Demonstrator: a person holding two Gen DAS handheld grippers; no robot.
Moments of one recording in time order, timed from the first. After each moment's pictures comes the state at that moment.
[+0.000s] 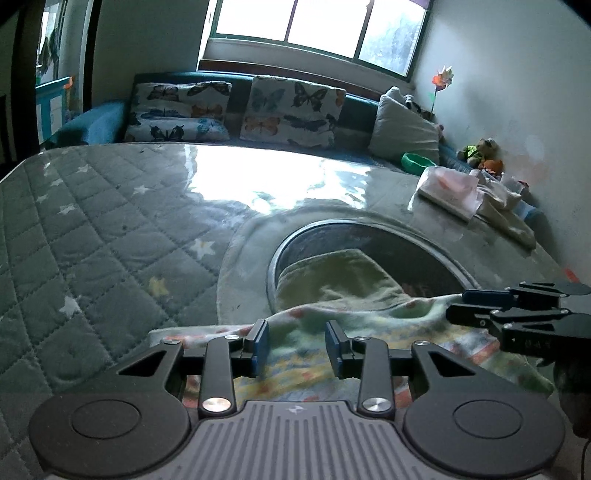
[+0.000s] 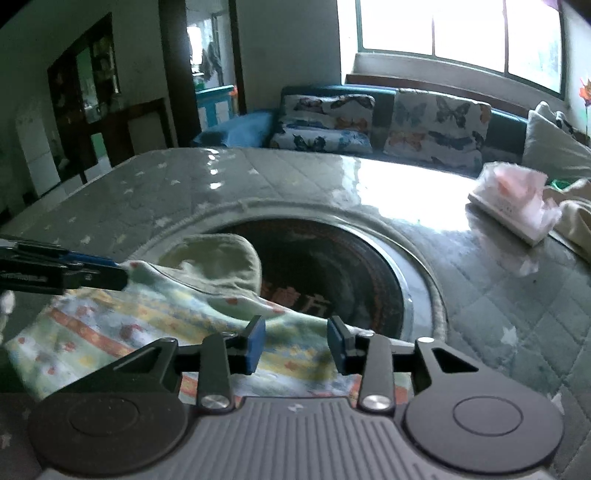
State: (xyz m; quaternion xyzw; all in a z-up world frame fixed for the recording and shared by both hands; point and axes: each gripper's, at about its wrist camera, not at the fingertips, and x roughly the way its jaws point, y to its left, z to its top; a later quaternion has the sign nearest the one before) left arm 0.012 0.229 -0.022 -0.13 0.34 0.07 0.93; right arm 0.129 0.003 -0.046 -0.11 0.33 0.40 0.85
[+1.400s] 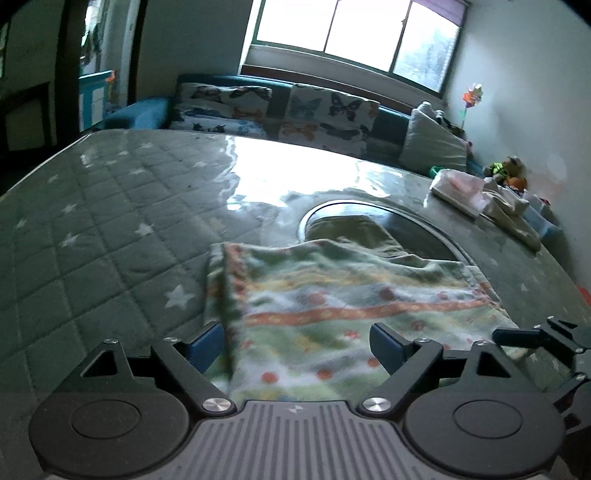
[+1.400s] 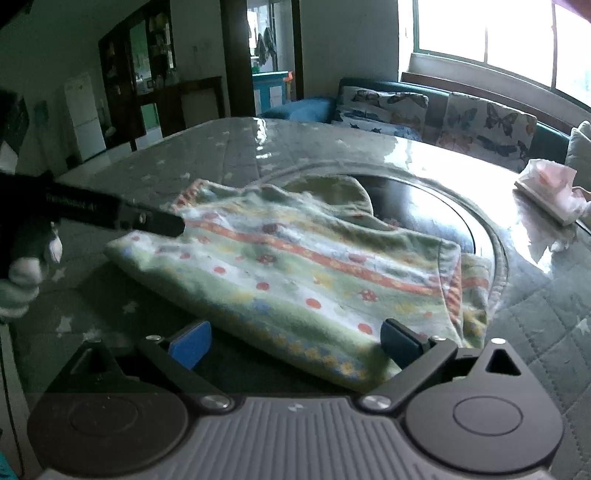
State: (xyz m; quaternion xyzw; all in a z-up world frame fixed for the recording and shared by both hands) left arm -0.086 0.207 -0.015 -0.16 0.33 0.13 0.92; right arm 0.015 -0.018 -0.047 -0.14 0.32 0.46 0.81
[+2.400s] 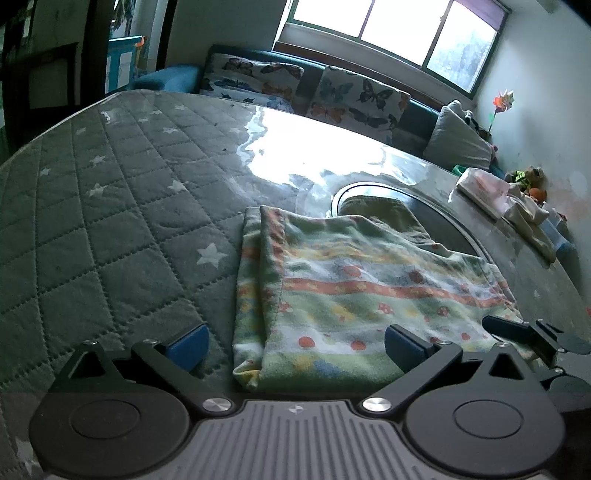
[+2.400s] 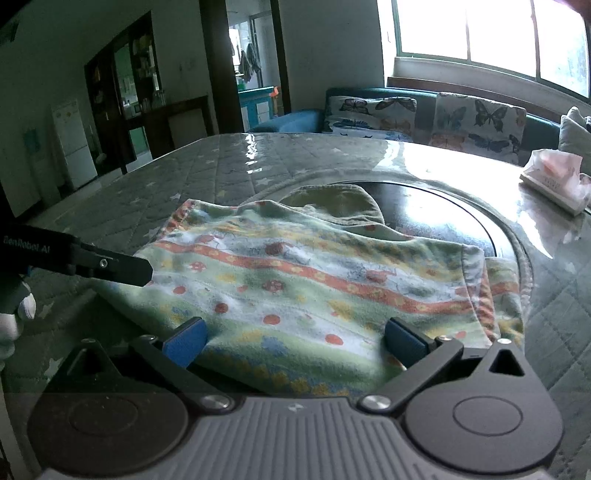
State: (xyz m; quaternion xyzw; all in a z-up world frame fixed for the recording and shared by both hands) left arm -0.096 0.222 -0.025 -0.21 0.36 0.16 0.90; right arm 0.021 0.006 -0.066 -0.11 0.32 0.45 0.83
